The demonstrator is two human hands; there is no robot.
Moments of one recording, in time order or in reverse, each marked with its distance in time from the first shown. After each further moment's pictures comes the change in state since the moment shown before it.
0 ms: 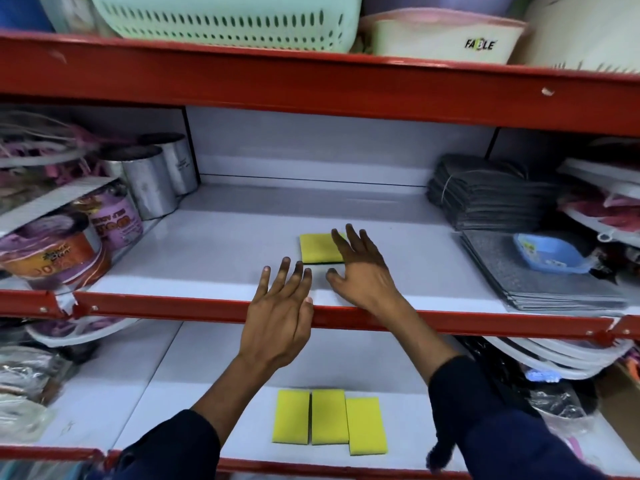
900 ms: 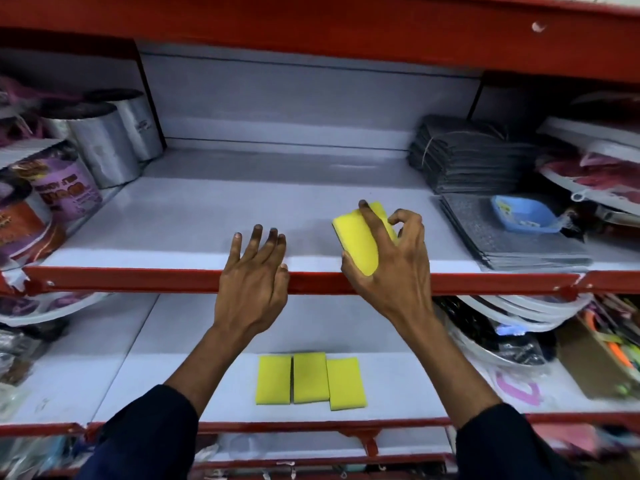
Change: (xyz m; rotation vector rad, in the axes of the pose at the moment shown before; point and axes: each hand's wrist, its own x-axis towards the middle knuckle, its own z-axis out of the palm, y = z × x) left_hand 0.001 -0.001 0.002 0.016 -0.004 -0.018; right_hand -0.085 0.026 -0.025 -0.059 0.571 0.022
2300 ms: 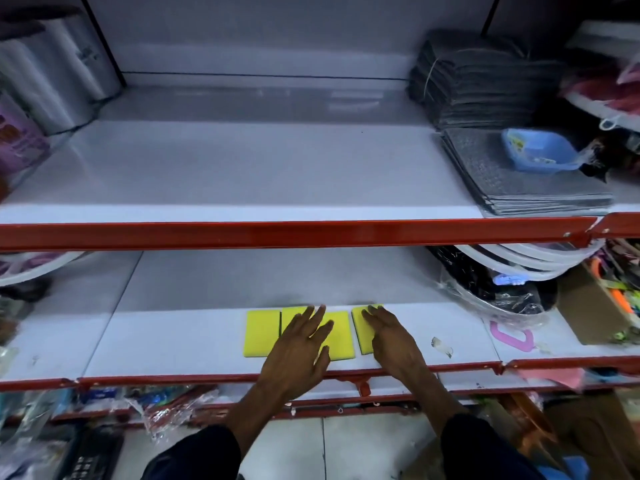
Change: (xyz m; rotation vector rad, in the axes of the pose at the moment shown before) left_hand -0.134 0.068 0.149 -0.236 -0.430 0.199; right_hand -0.225 0.137 0.102 0.062 -0.918 0.188
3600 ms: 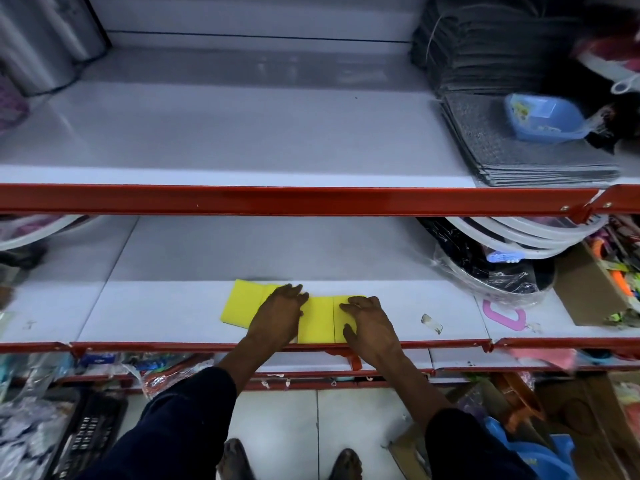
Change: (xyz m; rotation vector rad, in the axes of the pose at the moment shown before) left_hand 0.029 -0.027 0.027 0.128 -0.285 -0.189; right_hand -0.017 -0.027 0.005 0.081 -0.044 0.027
